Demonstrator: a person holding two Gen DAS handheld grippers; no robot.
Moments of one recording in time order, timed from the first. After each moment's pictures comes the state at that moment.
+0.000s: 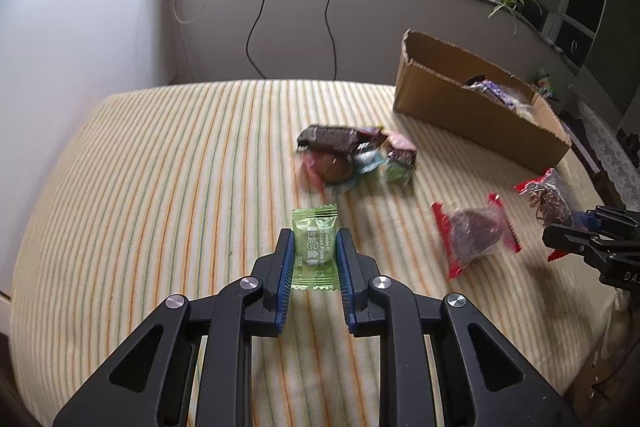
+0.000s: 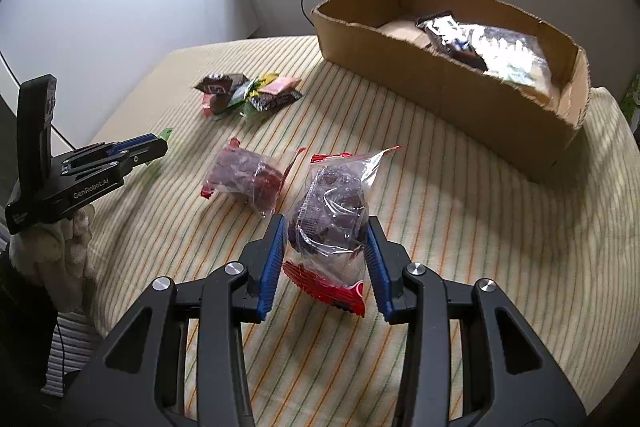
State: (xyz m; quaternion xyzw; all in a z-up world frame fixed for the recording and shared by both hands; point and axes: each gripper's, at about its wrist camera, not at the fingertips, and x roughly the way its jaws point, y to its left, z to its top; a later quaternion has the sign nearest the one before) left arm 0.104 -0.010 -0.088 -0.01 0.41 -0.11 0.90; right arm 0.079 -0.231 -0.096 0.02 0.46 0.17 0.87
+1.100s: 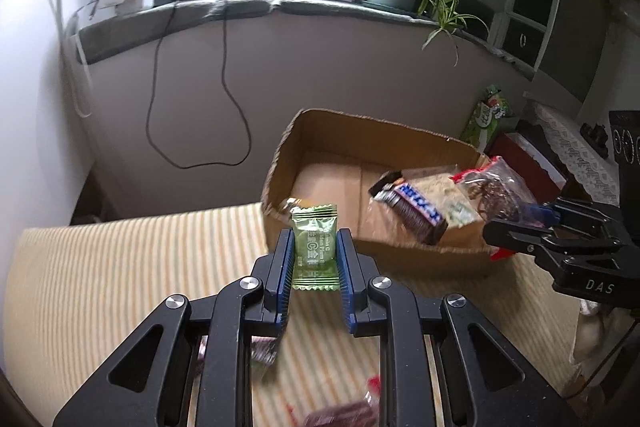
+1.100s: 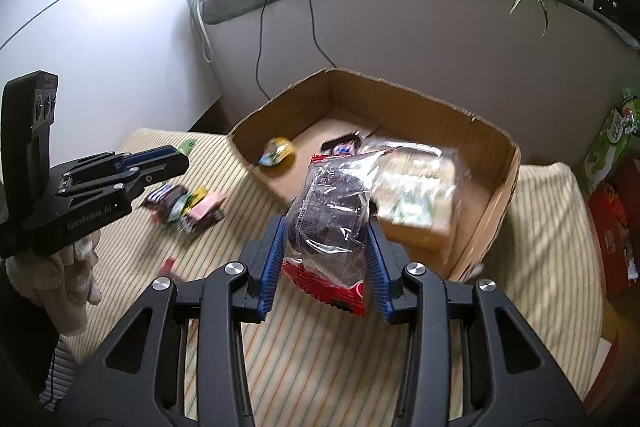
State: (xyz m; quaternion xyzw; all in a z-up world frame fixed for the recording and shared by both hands) left arm 0.198 -0.128 -0.030 0.01 0.36 -0.21 0.91; right arm 0.161 -0.303 -0.040 0.03 0.39 0.14 0.91
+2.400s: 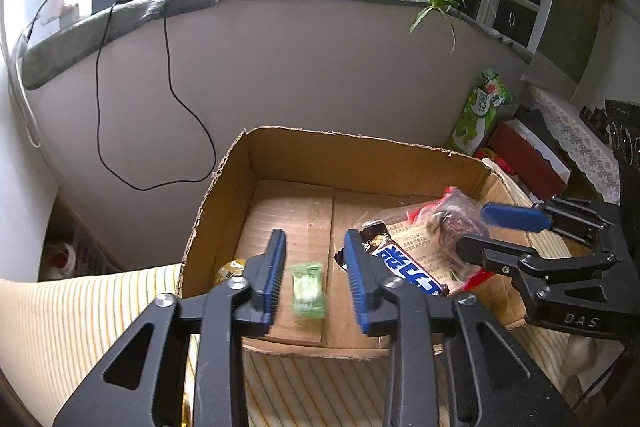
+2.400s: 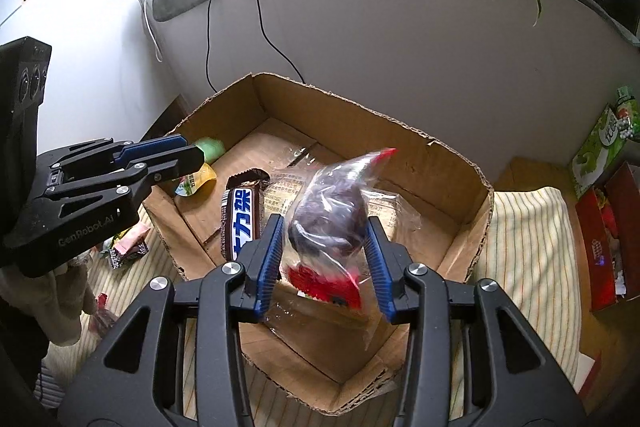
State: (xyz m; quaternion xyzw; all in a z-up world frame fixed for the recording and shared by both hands) left arm 0.255 -0.190 -0.042 0.04 0.38 -0.23 0.89; right arm 0.232 -0.336 -0.068 0.02 0.42 0.10 0.90
